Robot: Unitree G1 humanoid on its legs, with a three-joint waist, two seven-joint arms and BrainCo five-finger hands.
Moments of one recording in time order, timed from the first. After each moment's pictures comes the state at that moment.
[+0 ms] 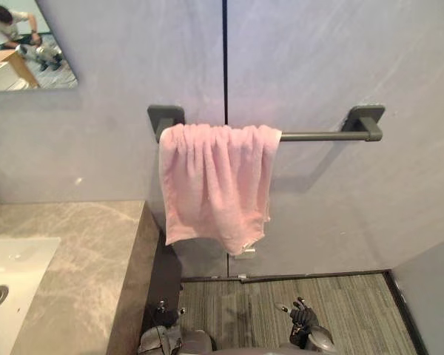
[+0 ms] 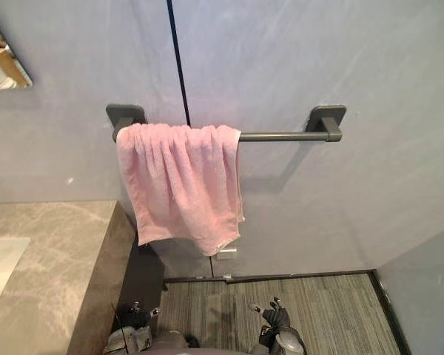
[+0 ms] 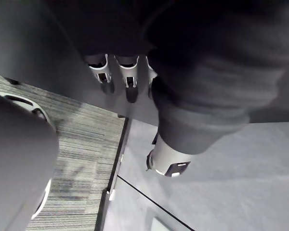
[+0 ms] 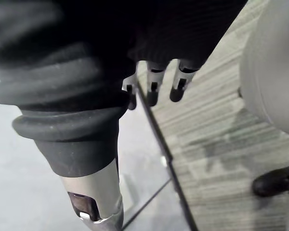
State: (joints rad) left arm 0.06 0.02 0.19 1.01 -0.11 -0.12 0.07; right arm 0.06 0.05 -0.14 0.96 0.19 -0.09 -0.08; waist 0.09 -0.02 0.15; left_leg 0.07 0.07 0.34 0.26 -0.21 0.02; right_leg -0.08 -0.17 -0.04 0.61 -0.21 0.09
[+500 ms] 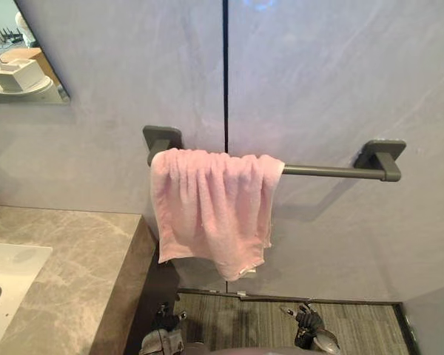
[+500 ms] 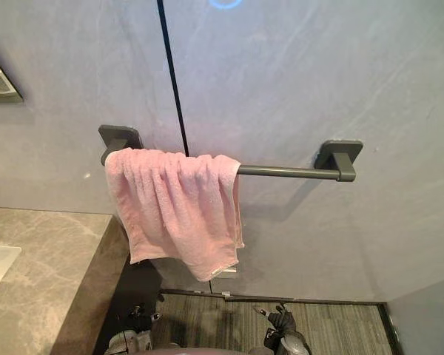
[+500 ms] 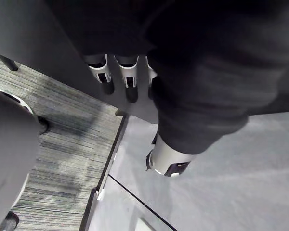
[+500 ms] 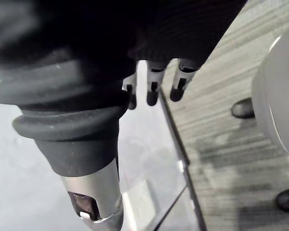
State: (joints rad) left arm 0.06 0.01 0.16 1.03 -0.12 -0.13 0.09; right arm 0.07 0.02 -0.15 1.00 0.20 -0.10 -0.09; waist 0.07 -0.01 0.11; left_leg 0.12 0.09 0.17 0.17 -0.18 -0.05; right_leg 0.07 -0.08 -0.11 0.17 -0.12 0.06
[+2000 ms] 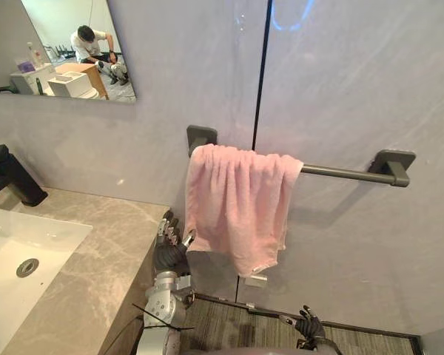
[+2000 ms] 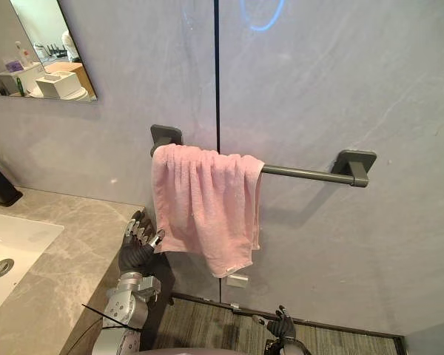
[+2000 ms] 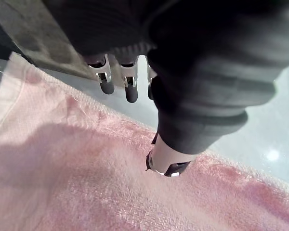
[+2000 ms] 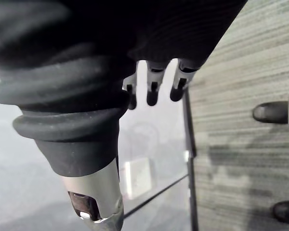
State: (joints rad) left arm 0.28 -0.01 -0.13 -0.03 -0.22 -0.22 0.20; right arm 0.17 -0.01 -0.01 0.88 0.19 -0.11 -0.13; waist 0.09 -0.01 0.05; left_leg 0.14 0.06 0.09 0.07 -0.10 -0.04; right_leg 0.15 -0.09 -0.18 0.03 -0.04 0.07
